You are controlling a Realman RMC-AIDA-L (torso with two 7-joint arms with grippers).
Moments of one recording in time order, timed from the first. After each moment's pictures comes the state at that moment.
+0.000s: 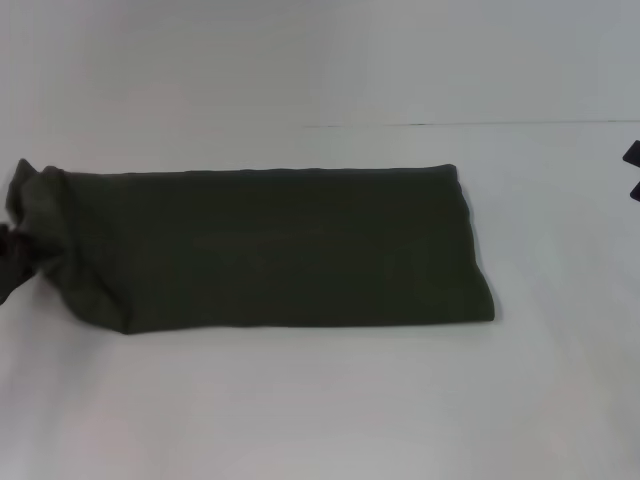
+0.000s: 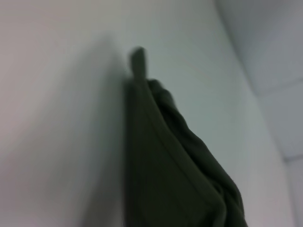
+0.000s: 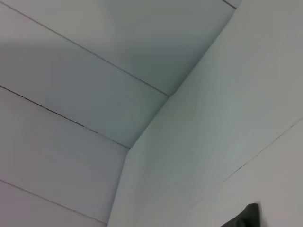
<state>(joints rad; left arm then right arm) -0.43 -2.04 0.39 0.69 2.12 1.23 -2.49 0.43 1.94 -0.49 -0.52 -1.75 -1.35 2.15</state>
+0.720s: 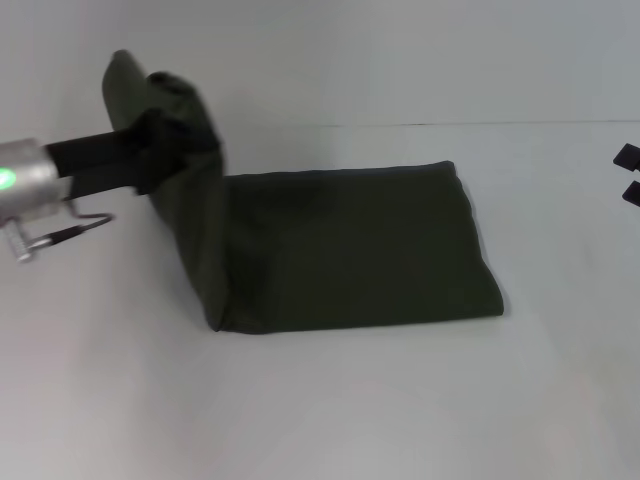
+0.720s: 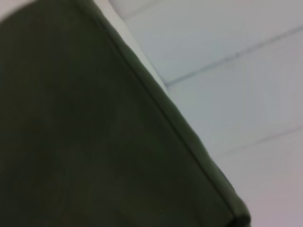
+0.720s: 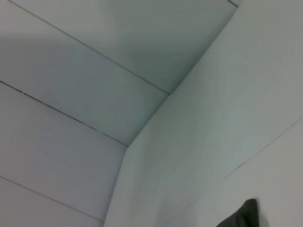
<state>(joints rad) -0.68 -2.09 0.47 0.72 2.06 1.38 -2.50 0.43 1.95 -0.50 -0.51 -1.75 -1.34 2.12</state>
